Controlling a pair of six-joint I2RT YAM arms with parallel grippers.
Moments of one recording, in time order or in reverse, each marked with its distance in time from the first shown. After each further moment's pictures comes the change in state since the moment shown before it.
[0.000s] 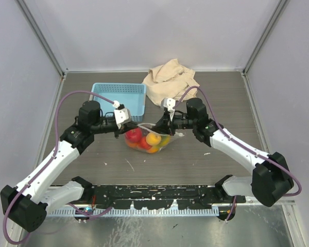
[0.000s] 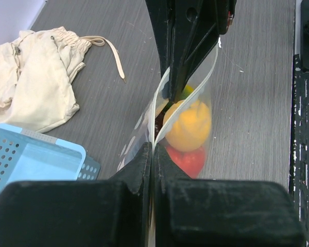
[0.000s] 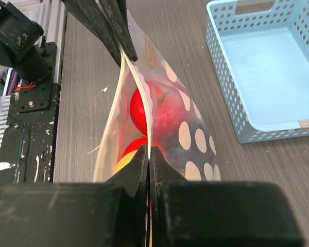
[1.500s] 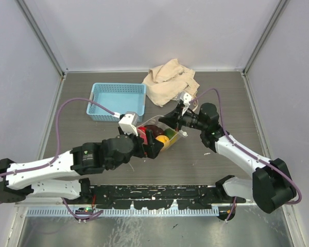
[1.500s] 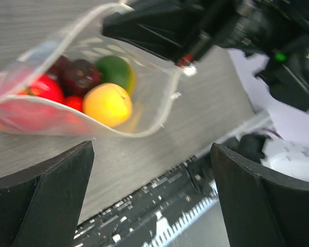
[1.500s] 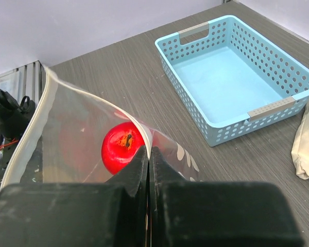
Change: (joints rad) left arm -0.836 -0.014 0.155 -0.193 -1.259 -1.265; right arm -0.117 -0.066 -0.171 0.375 0.078 0.294
